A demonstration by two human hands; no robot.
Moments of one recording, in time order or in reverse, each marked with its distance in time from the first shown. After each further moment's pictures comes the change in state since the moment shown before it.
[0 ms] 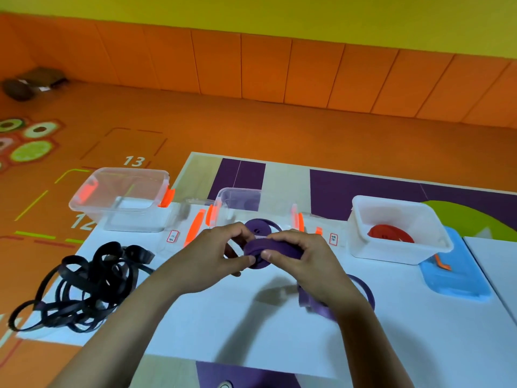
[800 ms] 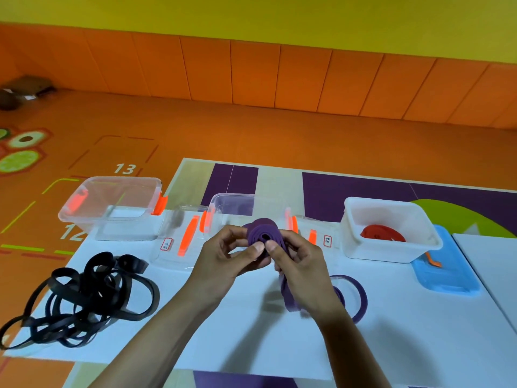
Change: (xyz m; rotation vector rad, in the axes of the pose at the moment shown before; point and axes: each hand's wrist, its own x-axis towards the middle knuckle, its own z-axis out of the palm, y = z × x) left_hand 0.006 0.004 0.041 -0.808 0.269 -0.059; right_hand -0.008 -0.006 0.020 0.341 0.169 -0.021
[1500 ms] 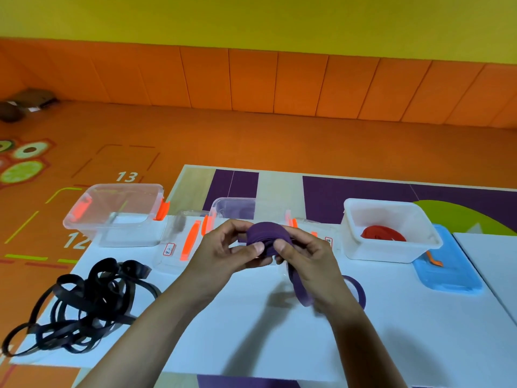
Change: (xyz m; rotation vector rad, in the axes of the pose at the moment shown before) left_hand -0.005 0.019 -0.003 0.043 -0.129 0.078; right_hand -0.002 -0.011 -0.016 0.081 -0.024 0.018
